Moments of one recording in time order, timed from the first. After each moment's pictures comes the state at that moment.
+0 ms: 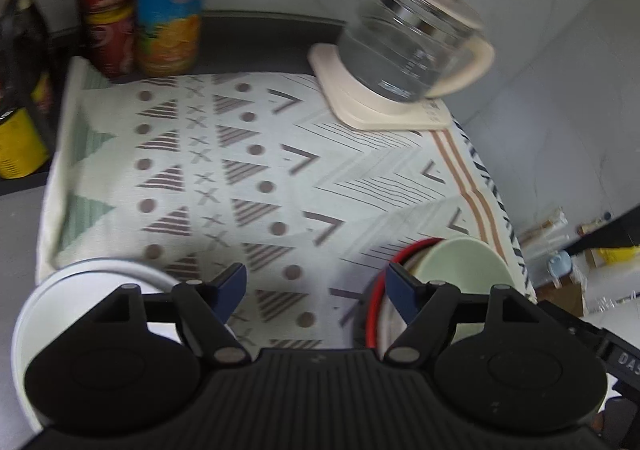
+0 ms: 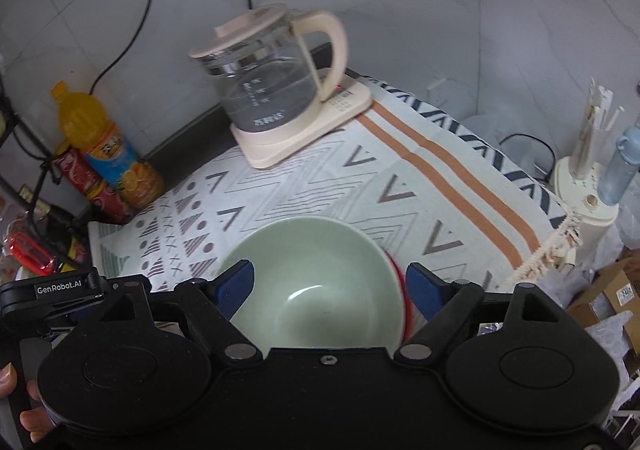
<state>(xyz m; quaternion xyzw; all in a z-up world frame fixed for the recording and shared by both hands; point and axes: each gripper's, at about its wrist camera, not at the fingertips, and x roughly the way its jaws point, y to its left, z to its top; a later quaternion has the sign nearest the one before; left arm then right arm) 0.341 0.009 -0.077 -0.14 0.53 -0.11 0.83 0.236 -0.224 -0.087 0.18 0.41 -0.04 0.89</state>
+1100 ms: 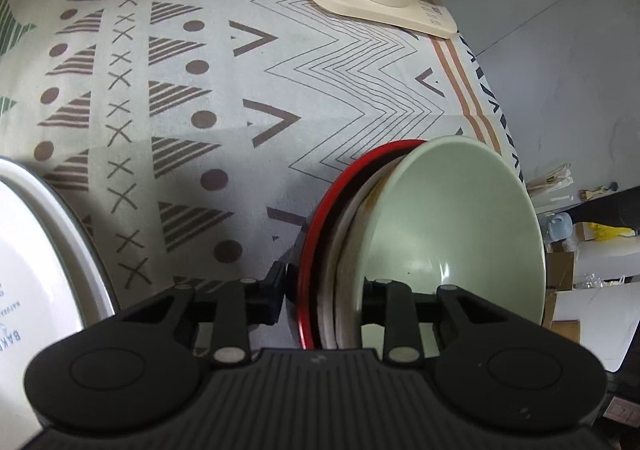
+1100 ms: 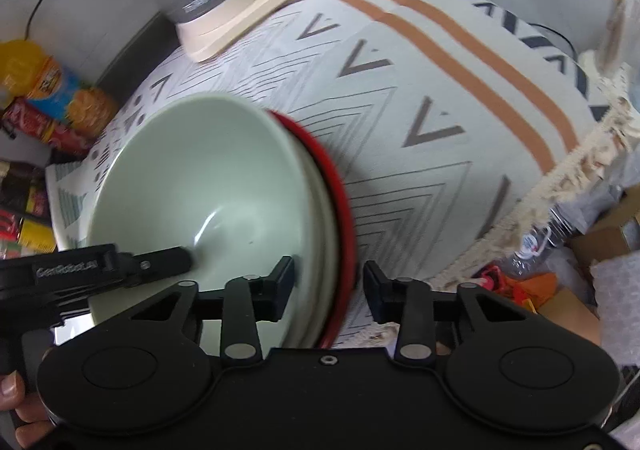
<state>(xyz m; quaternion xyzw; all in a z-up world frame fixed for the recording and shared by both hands) 0.339 -0.053 -0.154 -0.17 0.61 -0.12 0.76 0.264 -0.254 -0.189 0.21 0.53 0.01 0.82</state>
